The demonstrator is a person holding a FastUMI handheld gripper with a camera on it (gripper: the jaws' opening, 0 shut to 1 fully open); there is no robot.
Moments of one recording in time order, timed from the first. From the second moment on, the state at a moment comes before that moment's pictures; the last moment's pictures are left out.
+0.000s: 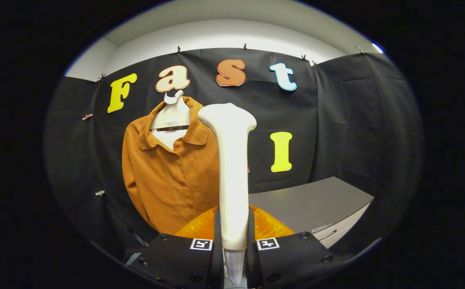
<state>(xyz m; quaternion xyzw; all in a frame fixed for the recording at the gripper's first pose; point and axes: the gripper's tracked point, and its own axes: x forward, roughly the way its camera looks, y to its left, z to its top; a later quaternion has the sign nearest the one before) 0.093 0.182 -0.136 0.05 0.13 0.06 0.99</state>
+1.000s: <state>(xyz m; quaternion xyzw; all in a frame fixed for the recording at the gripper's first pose) 0.180 0.255 -0.263 0.03 0.18 0.01 0.98</state>
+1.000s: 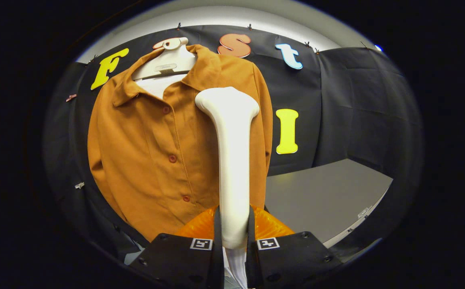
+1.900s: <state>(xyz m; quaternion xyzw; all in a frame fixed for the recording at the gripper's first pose) 0.117 0.264 -0.399 0.00 0.33 0.03 0.95</state>
